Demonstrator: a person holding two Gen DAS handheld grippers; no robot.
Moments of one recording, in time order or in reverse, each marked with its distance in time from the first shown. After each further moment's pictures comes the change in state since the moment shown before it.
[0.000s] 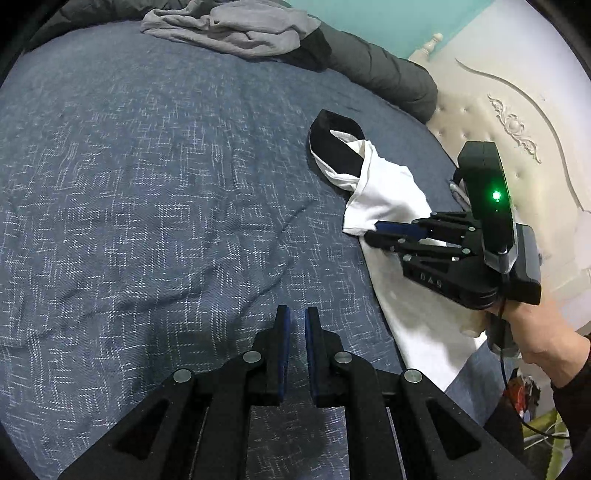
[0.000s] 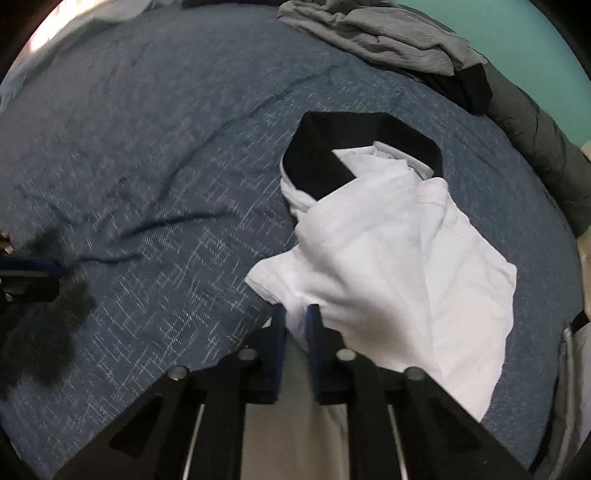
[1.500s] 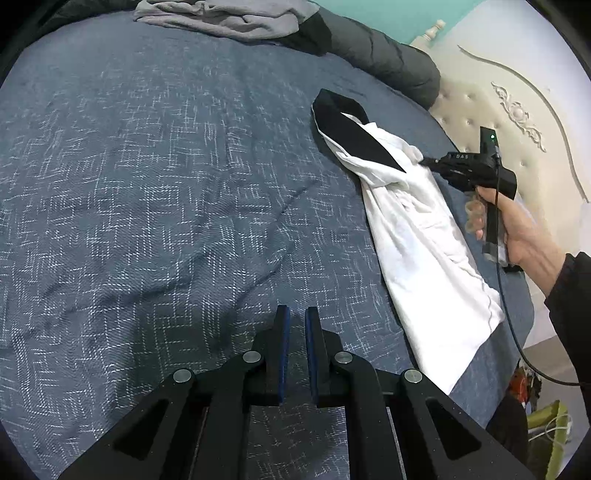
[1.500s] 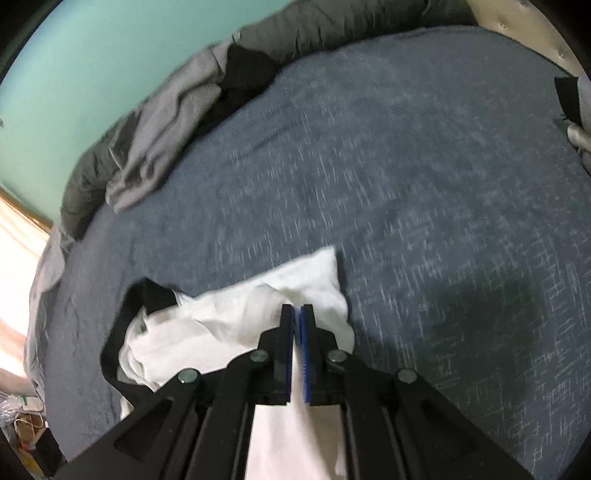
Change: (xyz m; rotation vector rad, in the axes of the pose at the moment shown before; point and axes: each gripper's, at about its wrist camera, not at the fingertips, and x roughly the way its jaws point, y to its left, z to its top) left arm 0.019 -0.003 -0.004 0.018 0.060 0.007; right arm 0.021 -0.269 -0.042 0.797 -0.231 0.218
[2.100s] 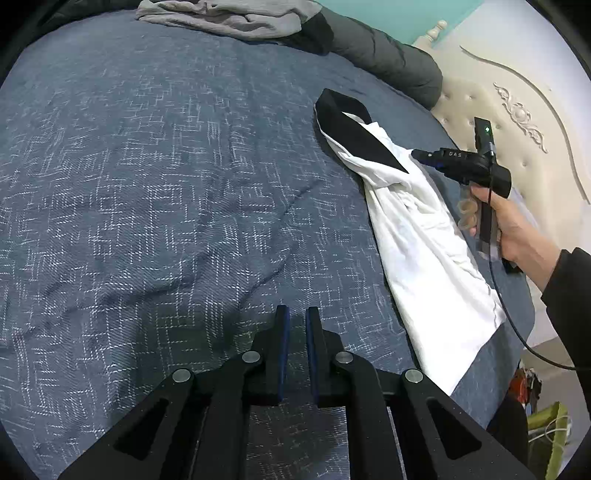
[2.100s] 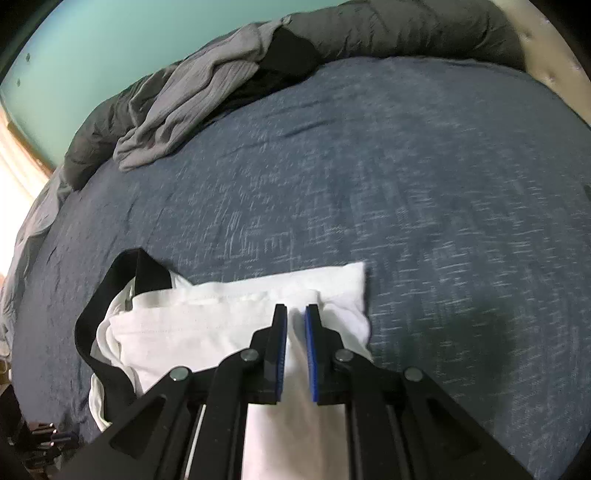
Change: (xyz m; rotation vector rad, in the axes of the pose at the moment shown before) left arm 0.002 -0.003 0.001 -0.008 0.000 0.004; right arm 0.031 0.024 0.001 -0.217 0.061 -0.031
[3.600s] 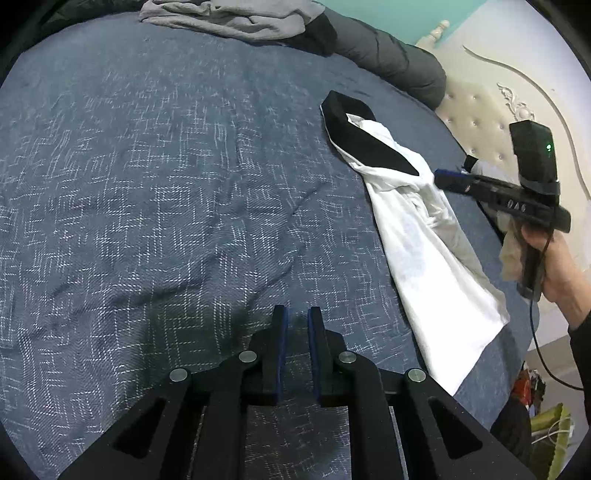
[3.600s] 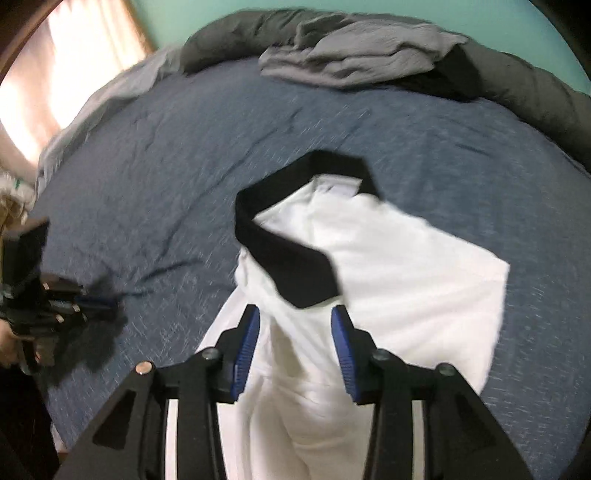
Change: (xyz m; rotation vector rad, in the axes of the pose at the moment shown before) left arm -0.004 0.005 0.000 0.000 -0.003 0.019; right arm -0.037 0.144 -0.076 -0.523 0.164 0.076
